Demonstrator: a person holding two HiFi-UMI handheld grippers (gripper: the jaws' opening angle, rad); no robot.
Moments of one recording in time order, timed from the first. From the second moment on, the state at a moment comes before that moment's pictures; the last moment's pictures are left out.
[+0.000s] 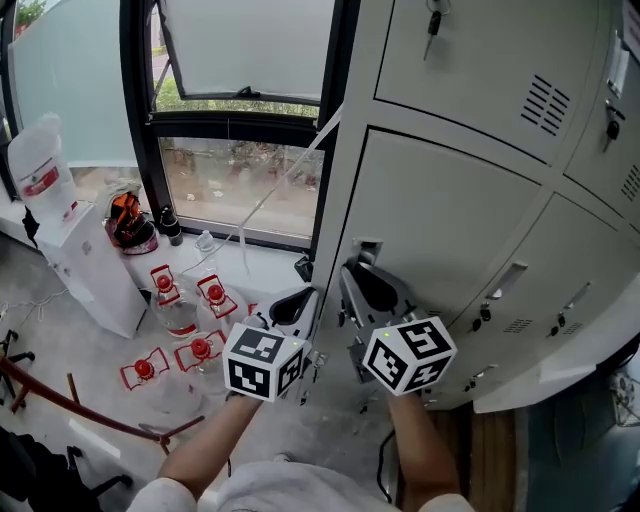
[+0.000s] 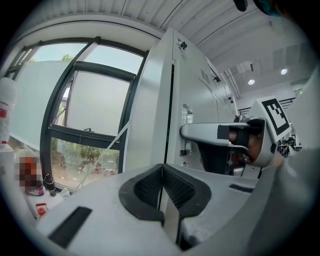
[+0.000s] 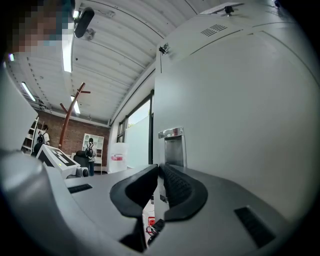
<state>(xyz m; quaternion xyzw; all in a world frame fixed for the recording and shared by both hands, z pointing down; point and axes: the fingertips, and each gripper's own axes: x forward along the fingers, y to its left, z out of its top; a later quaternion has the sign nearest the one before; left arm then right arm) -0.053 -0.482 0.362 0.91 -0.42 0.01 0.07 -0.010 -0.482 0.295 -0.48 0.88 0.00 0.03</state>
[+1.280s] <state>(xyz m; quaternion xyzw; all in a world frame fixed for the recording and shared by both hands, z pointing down) -0.057 -0.503 0.359 0.91 -0.41 0.01 0.06 -0.009 -0.504 0.296 -0.53 0.84 0.03 0.02</state>
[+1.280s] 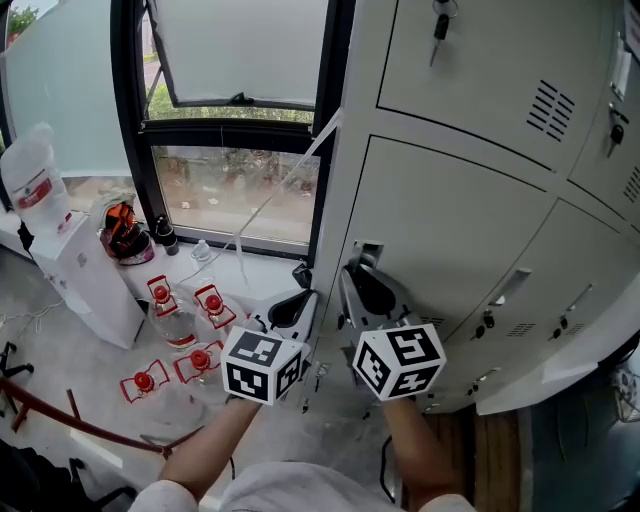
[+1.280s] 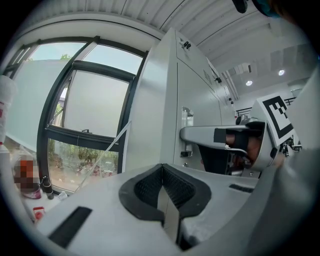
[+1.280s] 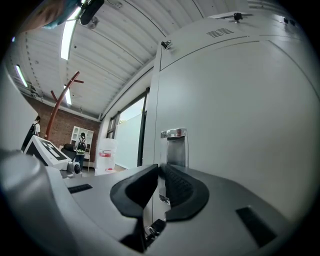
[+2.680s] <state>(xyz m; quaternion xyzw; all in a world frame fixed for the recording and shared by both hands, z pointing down) -0.058 -0.474 0.354 0.90 -0.43 0.01 0.05 -0.016 -0.487 0.298 -0.53 0.84 0.08 -0.01</state>
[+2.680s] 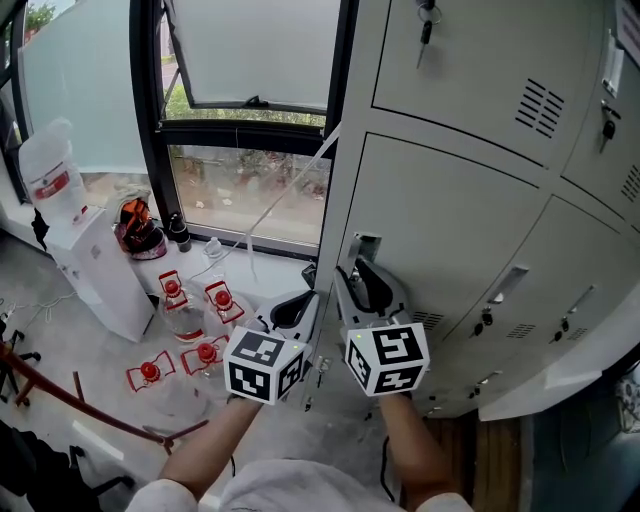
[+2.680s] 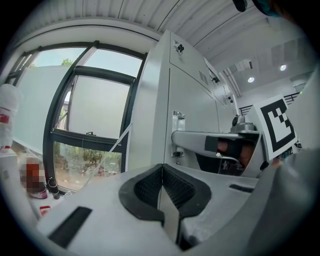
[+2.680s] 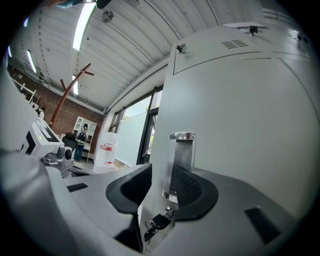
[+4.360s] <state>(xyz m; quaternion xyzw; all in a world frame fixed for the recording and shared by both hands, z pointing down) 0.072 -0.381 0.360 0.89 -0.44 0.03 0.07 0.117 -0.365 0.323 -0.53 0.85 0.04 -0.02</state>
